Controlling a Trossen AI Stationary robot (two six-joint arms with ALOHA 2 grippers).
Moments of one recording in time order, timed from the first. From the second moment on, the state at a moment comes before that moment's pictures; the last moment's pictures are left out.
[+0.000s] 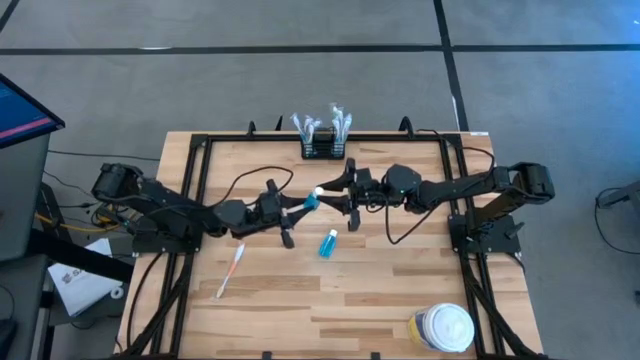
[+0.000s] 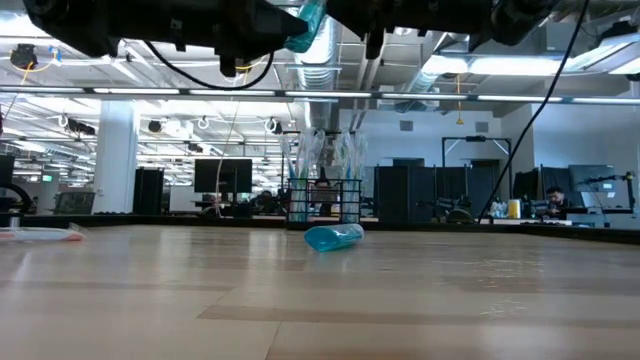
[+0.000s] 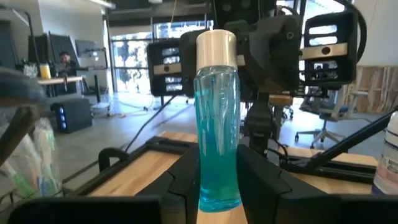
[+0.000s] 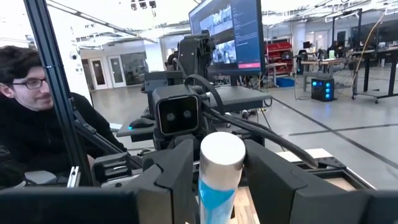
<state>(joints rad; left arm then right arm) -0.18 1.42 0.53 1.02 -0.53 0.04 -0.03 1.49 0.84 0.79 -0.06 0.13</state>
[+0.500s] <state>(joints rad) -0.15 1.52 0.57 1.13 -0.49 0.07 -0.03 1.49 0.84 0.80 -0.06 0.13</state>
